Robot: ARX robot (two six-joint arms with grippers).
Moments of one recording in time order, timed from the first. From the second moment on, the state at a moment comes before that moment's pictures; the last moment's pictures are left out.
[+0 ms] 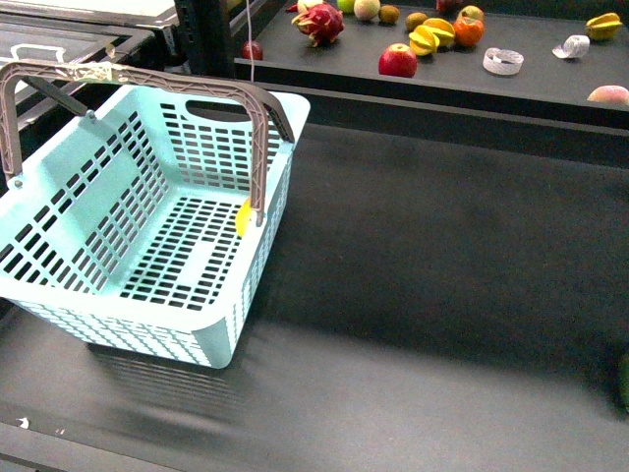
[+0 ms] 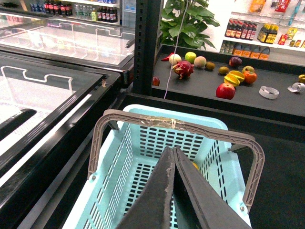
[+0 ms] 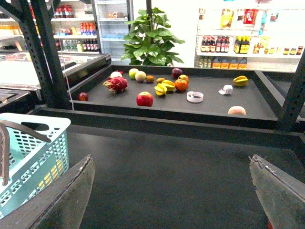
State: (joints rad) left arm 0.00 1.12 0.18 0.93 0.00 -0.03; right arm 0.00 0.00 0.01 0.00 0.00 0.00
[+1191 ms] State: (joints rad) left arm 0.00 0.31 0.02 0.31 0.00 -0.01; right arm 0.00 0.00 0.01 0.00 0.00 0.00
